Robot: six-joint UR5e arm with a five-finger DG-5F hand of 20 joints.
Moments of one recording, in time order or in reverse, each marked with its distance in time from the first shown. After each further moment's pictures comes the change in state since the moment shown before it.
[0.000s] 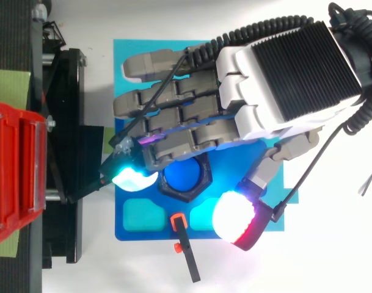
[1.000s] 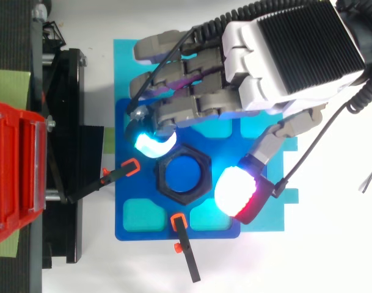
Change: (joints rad) arm -0.030 0.000 0.000 -0.015 -0.005 -0.004
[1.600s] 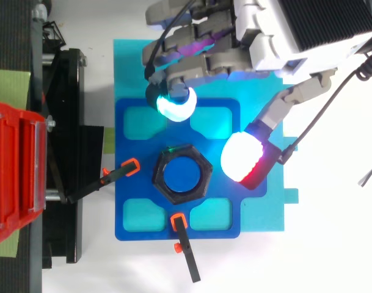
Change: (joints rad) arm -0.044 0.002 0.003 0.001 -0.017 0.003
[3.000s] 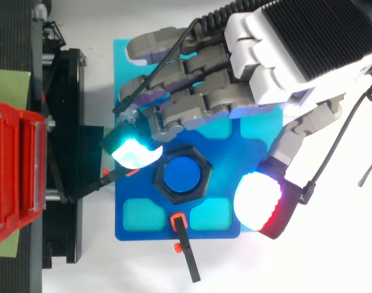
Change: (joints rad) arm 0.025 -0.003 0.039 0.020 -0.066 0.140
